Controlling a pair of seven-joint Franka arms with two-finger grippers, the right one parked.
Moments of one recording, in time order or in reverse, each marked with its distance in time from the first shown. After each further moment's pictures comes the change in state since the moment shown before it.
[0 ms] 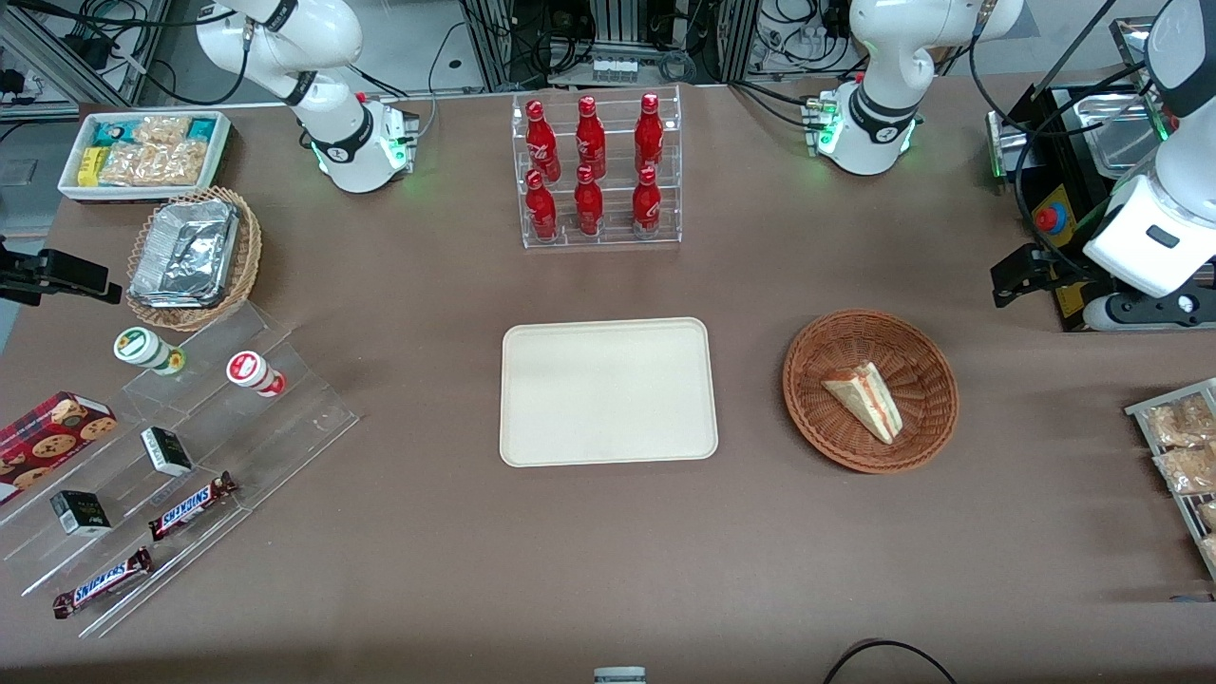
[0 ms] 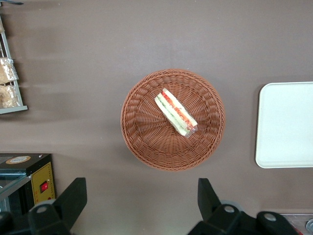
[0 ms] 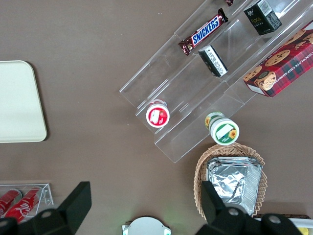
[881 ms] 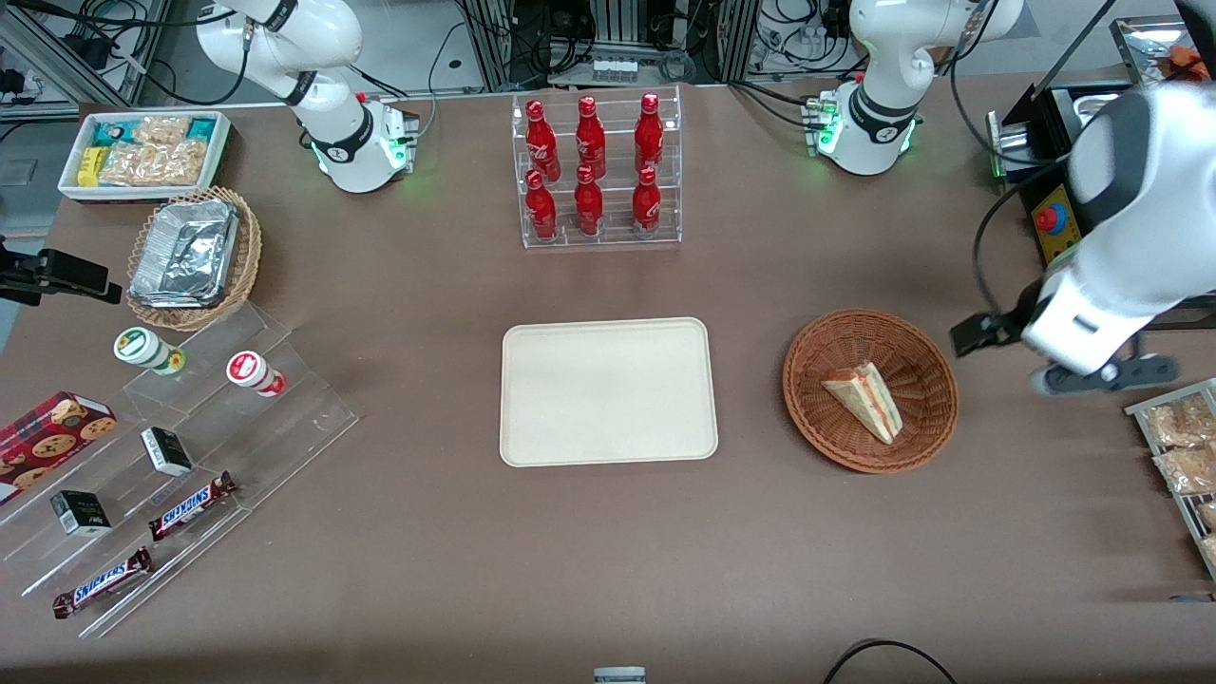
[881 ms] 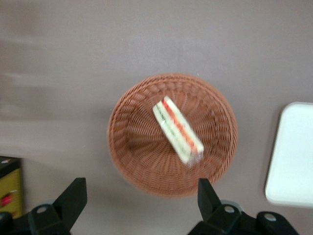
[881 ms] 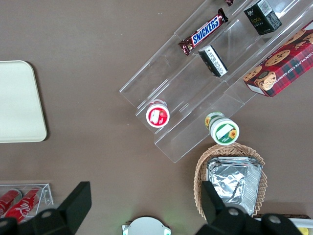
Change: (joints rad) arm -0.010 0.086 0.003 -0.235 0.000 0.307 -0.164
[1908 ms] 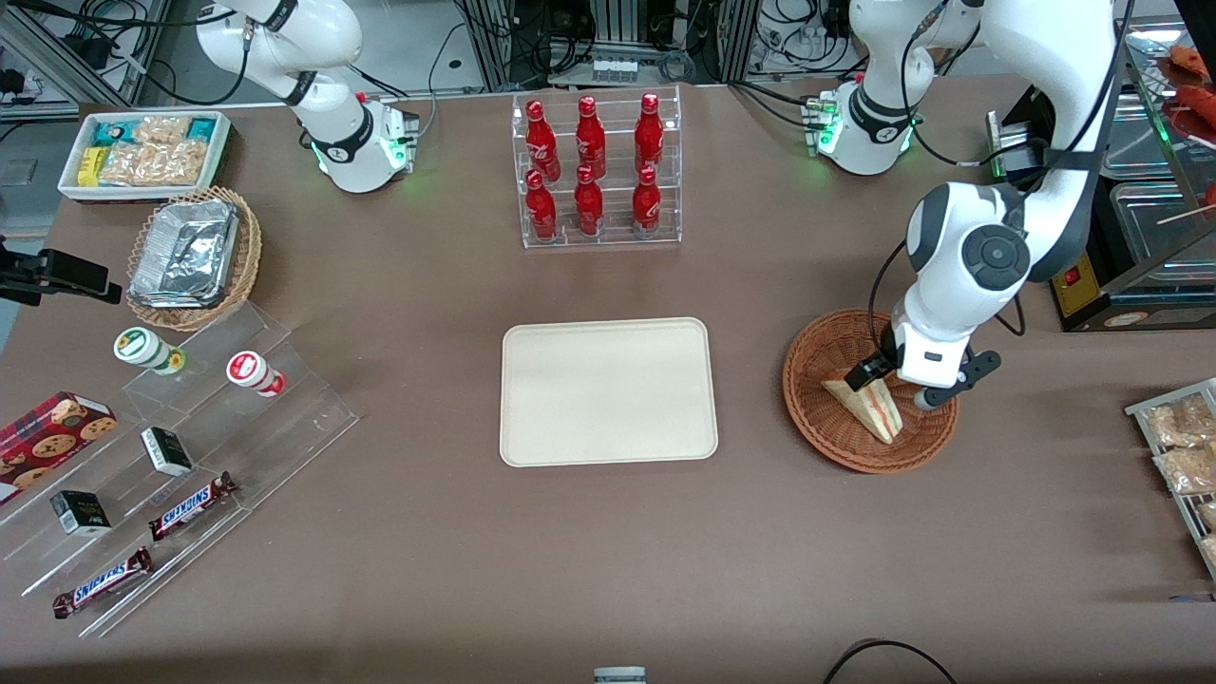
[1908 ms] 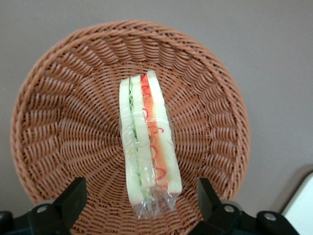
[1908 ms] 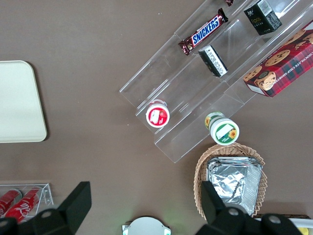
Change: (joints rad) arm -0.099 0.066 -0.005 -0.418 0.000 0.540 -0.498
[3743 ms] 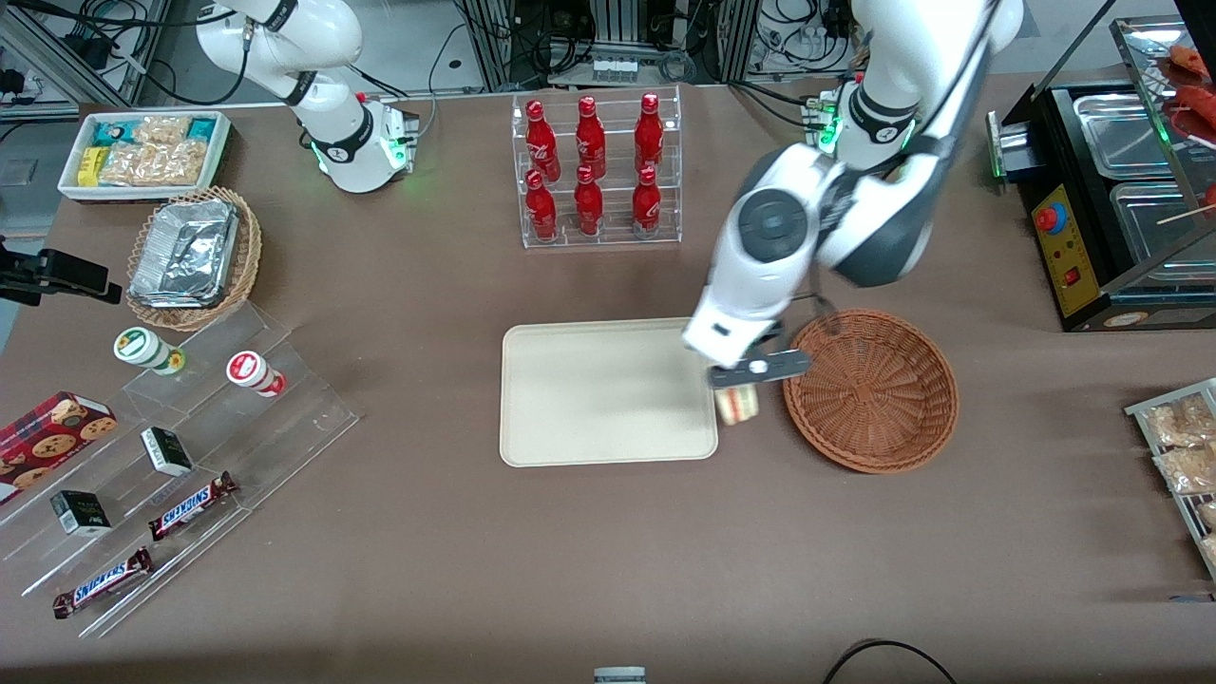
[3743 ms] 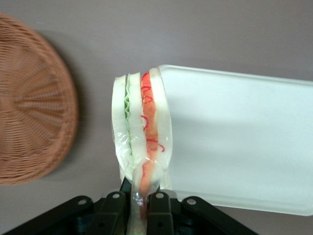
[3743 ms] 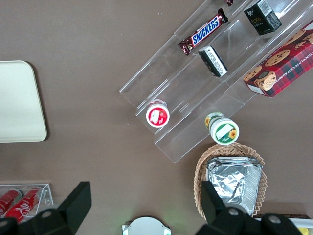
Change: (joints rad) arm -0.407 0.211 -0.026 0.582 0.002 -0.433 -0.013
